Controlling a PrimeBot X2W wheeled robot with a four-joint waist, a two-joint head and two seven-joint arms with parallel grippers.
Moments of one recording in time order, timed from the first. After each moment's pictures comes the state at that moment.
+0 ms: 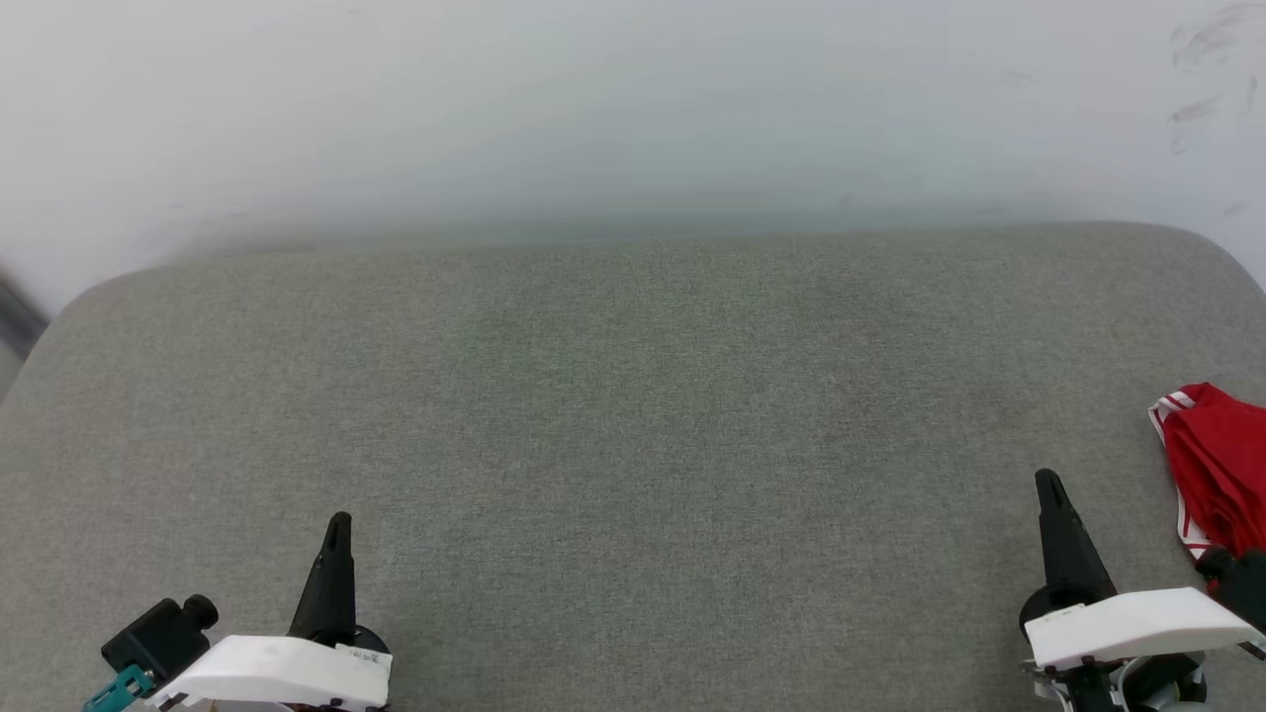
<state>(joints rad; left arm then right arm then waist) 0.01 0.05 0.06 0.14 -0.83 -0.13 -0.10 -0.05 -0.05 -0.04 0.22 0.80 0.13 -0.10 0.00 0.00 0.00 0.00</state>
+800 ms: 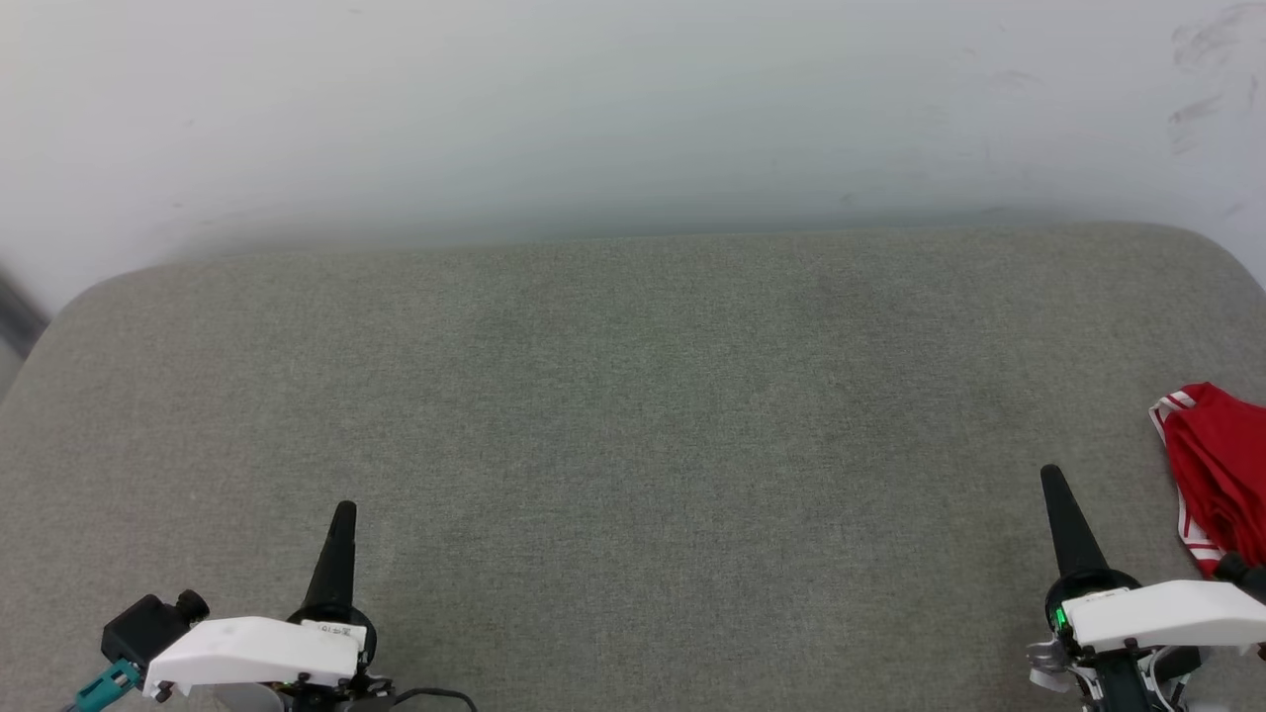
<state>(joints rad) -0.03 0.06 0.08 0.19 -1.14 -0.13 -0.02 -0.06 -0.05 -0.07 0.23 1.12 0.13 -0.02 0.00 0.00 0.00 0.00</state>
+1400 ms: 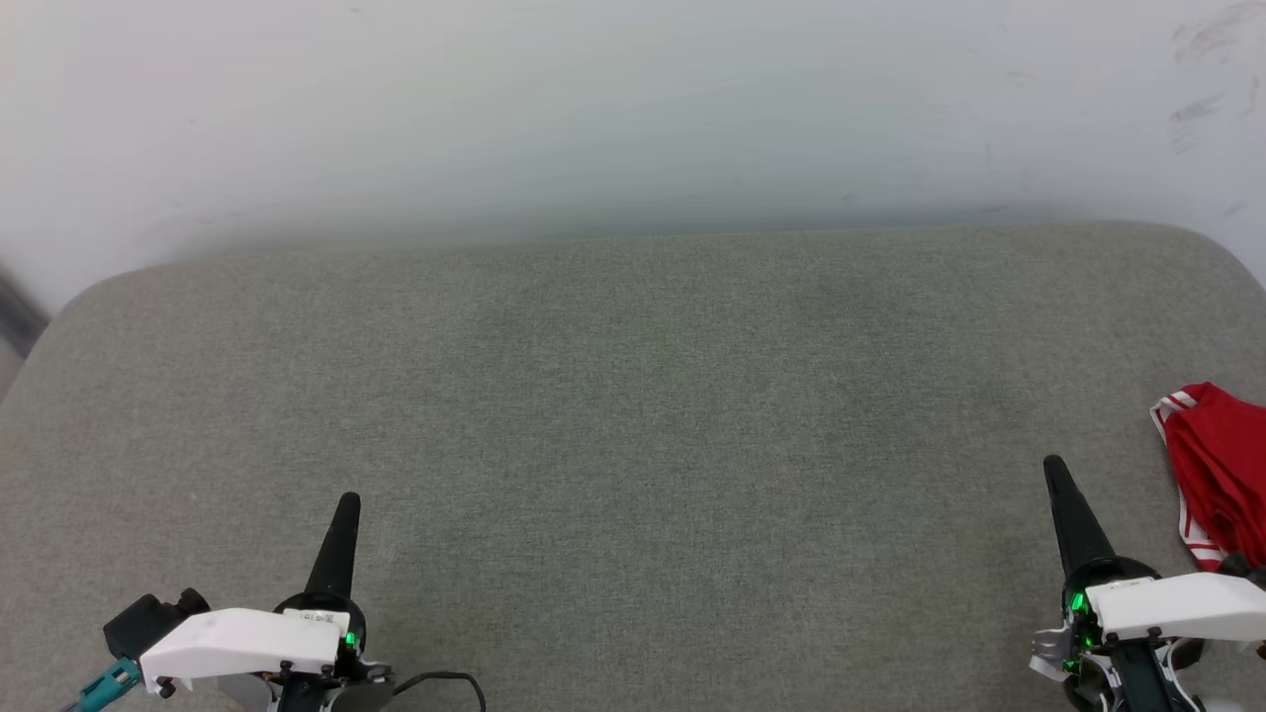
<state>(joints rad) -0.05 0.06 0.08 0.21 -1.31 -0.13 0.02 -0.08 -0.05 -0.09 0.23 1.29 0.13 0.03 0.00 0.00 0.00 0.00</state>
